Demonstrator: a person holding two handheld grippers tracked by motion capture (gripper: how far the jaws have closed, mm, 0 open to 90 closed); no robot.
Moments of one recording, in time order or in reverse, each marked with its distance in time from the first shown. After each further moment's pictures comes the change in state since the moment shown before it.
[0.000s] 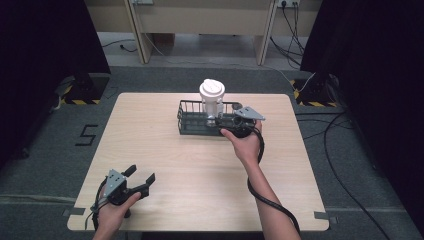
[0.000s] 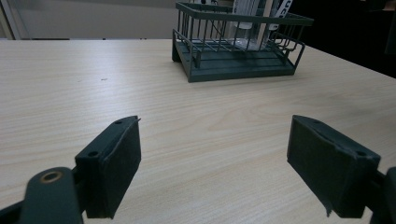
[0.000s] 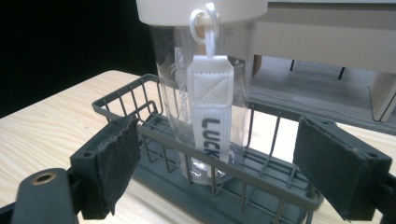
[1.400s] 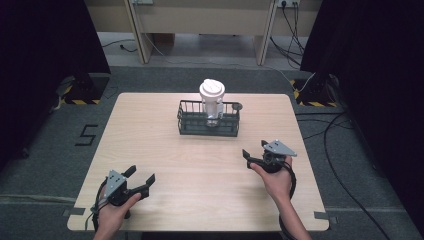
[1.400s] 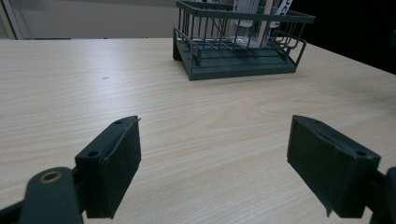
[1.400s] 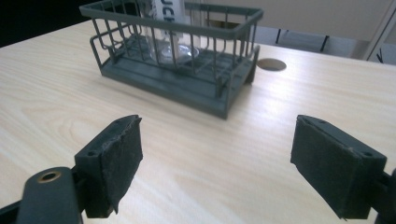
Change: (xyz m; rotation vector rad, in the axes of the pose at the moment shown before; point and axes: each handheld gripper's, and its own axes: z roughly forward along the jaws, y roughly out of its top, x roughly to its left) left arm -0.001 -0.001 -0.001 0.008 0.008 0.008; right arm -0.031 -0.080 -0.102 0.088 -0.047 -0.013
